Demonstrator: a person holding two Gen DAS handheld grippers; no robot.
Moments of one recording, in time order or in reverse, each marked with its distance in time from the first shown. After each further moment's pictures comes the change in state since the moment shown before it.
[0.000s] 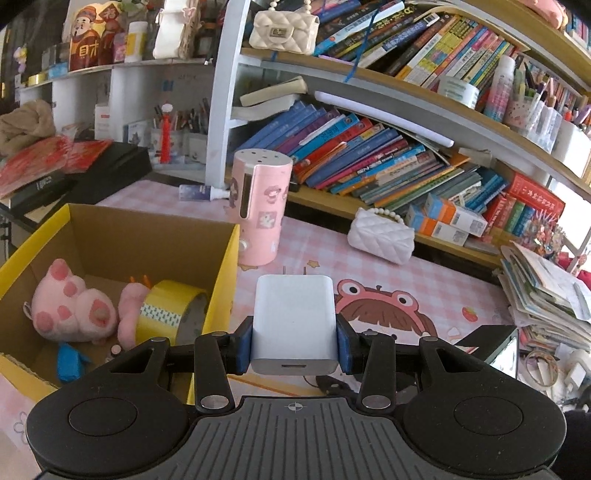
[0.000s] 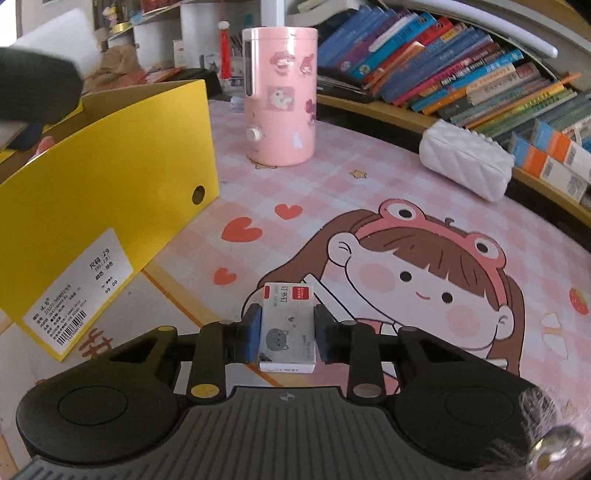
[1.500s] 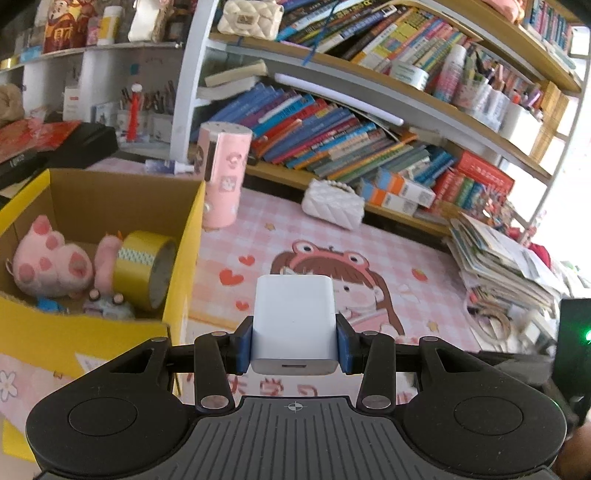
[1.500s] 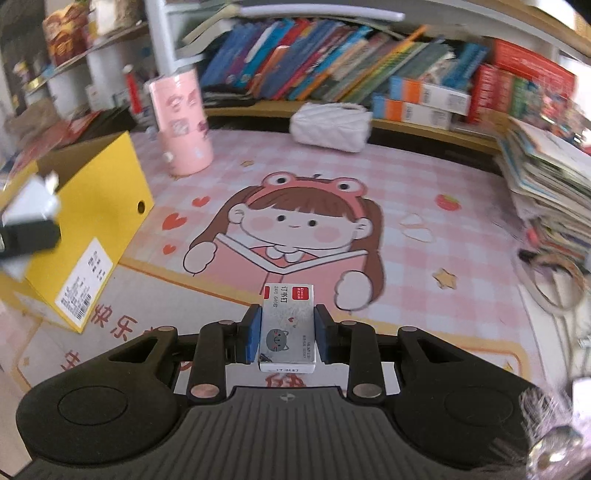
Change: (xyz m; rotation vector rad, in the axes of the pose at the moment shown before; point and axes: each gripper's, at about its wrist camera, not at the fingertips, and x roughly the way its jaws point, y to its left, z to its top) left arm -0.040 0.005 -0.043 0.022 0.051 -0.155; right arm -0.131 -0.024 -0.048 0.293 -0.006 -0.205
